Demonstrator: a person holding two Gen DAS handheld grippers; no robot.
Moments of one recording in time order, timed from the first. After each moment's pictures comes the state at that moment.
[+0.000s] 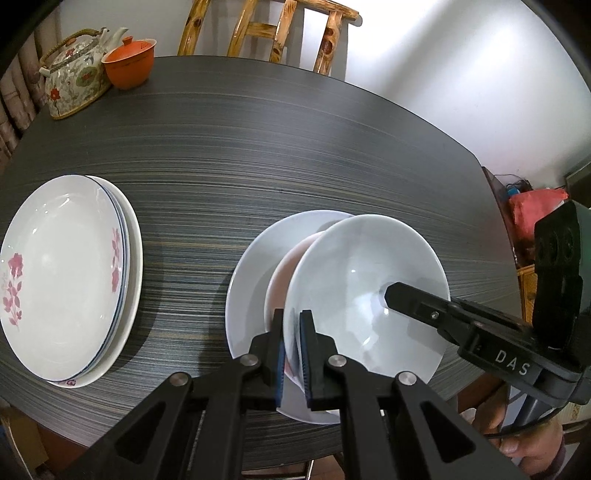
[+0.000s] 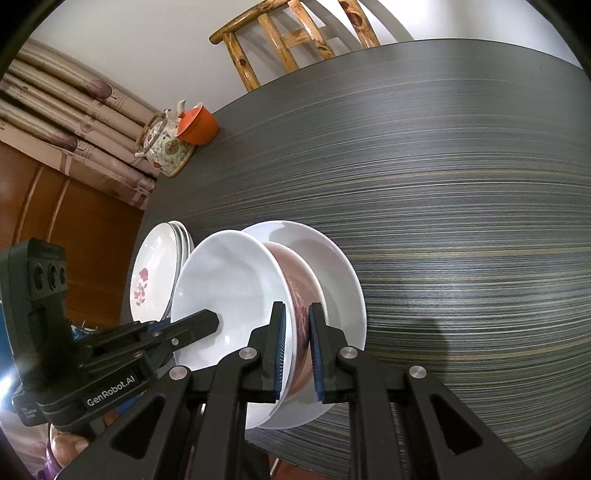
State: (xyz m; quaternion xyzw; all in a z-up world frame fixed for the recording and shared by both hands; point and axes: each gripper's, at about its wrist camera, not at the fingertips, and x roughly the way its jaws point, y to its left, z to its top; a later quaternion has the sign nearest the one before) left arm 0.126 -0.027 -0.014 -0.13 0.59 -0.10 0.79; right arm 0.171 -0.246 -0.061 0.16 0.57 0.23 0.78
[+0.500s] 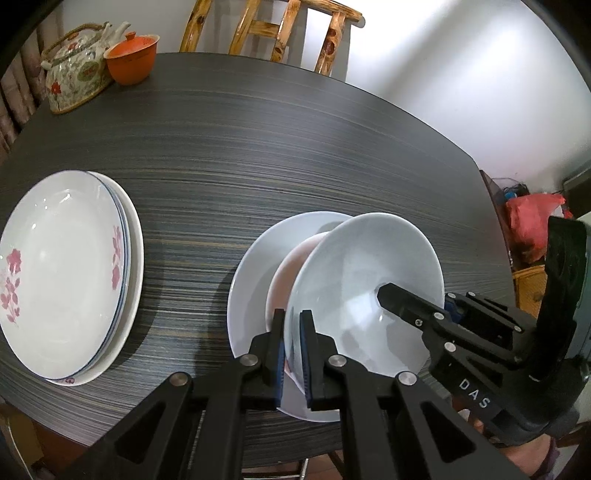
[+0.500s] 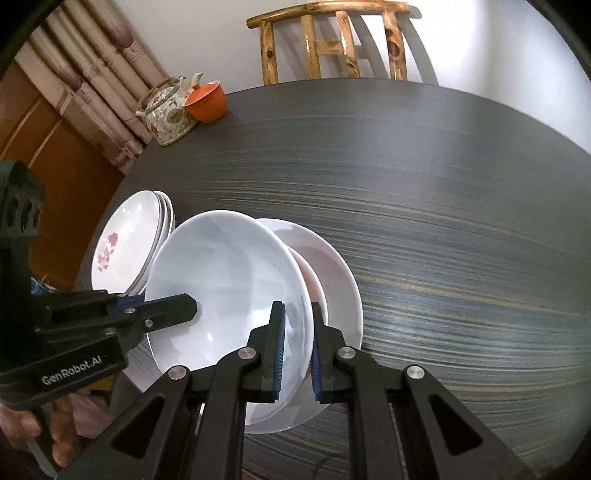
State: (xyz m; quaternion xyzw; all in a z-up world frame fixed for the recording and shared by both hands) left arm 0.130 -0.016 -0.015 -0.14 0.59 -0.11 0.79; right arm 0.161 -0.217 -0.047 0.01 0.54 0.22 0.82
